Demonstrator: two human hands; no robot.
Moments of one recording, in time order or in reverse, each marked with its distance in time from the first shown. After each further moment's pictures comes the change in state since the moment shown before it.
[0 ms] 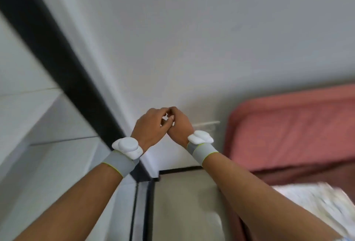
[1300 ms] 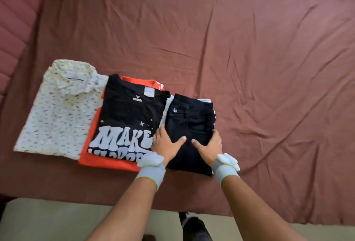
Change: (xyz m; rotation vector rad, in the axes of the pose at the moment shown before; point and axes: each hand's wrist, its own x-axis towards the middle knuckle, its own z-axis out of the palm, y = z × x) left_hand -0.417 0.468 0.582 -0.076 -1.362 0.335; right_hand -0.710 0.451 -0.229 0.169 1.275 1.623
